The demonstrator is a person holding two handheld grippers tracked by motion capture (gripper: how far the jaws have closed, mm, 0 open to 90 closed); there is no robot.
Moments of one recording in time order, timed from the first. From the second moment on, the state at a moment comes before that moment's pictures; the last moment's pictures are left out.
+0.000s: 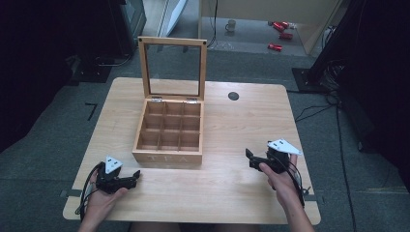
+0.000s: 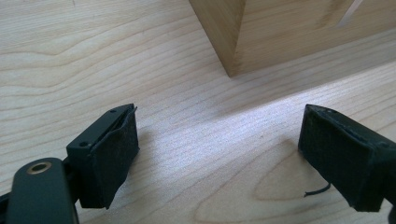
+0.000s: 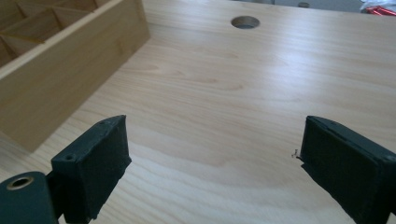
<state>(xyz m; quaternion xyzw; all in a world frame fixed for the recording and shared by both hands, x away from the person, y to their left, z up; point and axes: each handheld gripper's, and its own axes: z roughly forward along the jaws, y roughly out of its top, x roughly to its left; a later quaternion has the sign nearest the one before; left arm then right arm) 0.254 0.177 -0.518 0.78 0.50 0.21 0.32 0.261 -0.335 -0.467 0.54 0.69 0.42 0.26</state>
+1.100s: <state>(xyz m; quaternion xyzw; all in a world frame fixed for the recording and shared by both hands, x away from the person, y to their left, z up) 0.253 0.177 -0.518 0.77 0.51 0.21 0.32 0.194 -0.415 -0.526 0.62 0.67 0.30 0.26</state>
